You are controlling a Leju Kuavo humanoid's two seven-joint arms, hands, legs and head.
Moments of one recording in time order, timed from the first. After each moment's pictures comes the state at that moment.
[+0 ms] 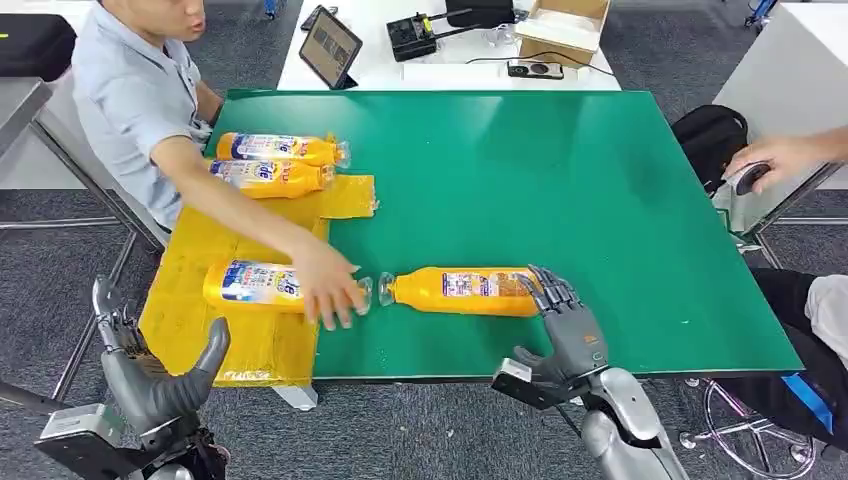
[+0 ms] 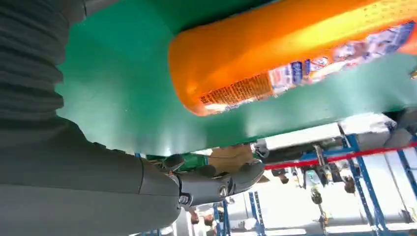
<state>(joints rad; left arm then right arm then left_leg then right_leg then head) 0.20 -0.22 -0.14 -1.78 -0.08 0.44 -0.70 -0.11 -0.13 0.15 -1.19 0.93 -0.38 -0.33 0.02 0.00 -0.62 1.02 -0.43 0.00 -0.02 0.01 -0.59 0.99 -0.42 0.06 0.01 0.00</state>
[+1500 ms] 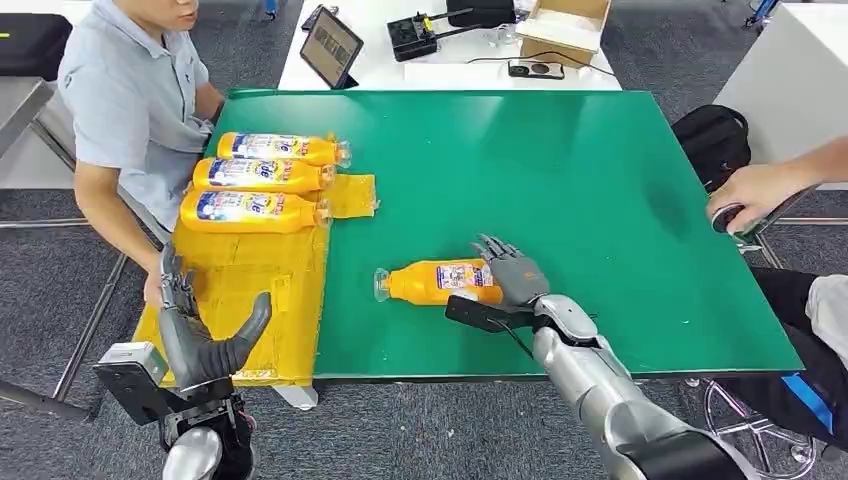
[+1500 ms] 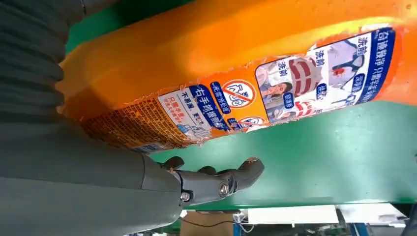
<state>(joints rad) 0.06 -0.21 -0.20 -1.65 -0.05 0.40 -0.57 -0.63 0.02 0.29 -0.48 0.94 -0.27 -0.26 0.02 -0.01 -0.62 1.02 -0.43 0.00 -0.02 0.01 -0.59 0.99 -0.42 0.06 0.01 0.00</state>
